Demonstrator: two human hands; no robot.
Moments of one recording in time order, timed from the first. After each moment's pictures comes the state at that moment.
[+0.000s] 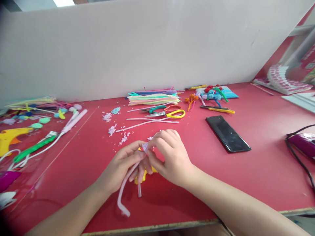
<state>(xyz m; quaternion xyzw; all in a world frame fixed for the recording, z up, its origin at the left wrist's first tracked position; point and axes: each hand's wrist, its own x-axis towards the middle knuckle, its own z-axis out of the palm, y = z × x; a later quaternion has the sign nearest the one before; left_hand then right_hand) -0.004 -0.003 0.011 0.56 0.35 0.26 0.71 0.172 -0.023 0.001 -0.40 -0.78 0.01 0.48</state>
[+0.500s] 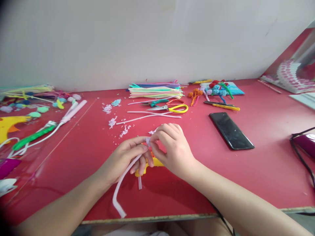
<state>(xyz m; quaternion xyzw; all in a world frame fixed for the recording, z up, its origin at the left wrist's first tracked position) -0.001 0.001 0.013 0.53 0.38 0.24 0.72 0.173 -0.017 -0.003 -0.41 -0.79 0.02 0.45</state>
